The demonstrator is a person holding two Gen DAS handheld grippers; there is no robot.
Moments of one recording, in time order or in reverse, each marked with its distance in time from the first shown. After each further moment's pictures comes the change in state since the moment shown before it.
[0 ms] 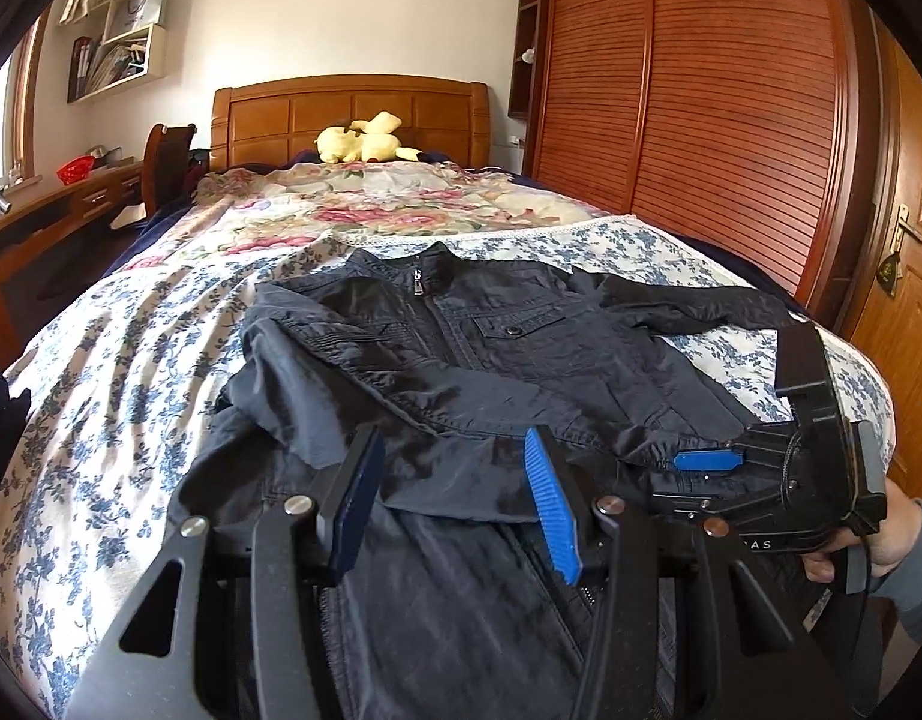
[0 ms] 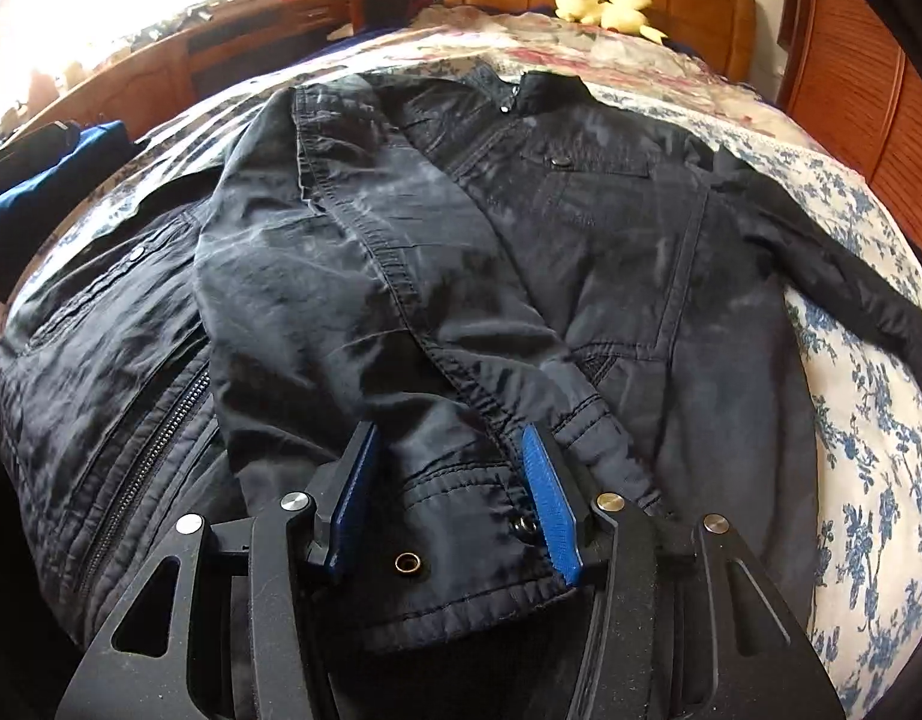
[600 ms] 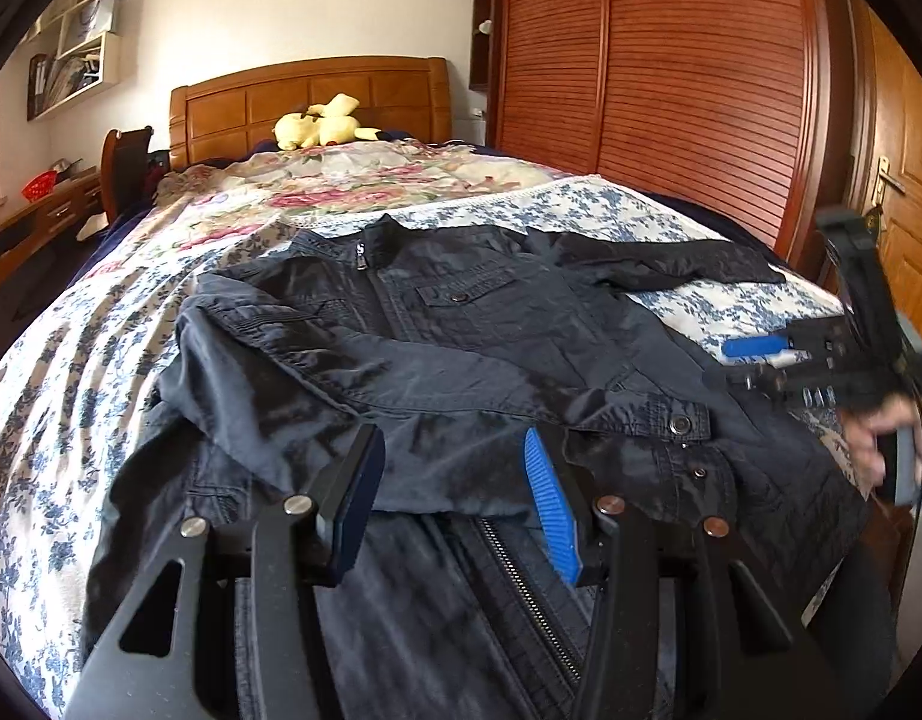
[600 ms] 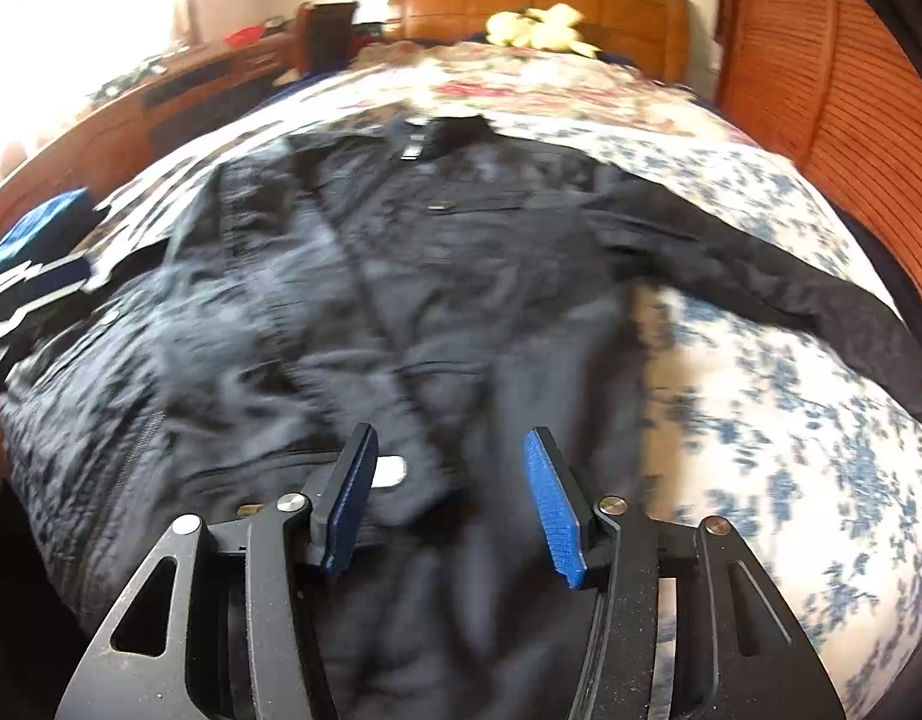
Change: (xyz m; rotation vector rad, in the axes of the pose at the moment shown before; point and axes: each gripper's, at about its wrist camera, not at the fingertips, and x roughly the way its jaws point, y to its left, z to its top) left arm 0.028 -0.046 -0.010 0.079 0.059 -0.043; right arm -0.055 -0.089 -0.002 0.140 -0.052 -0.087
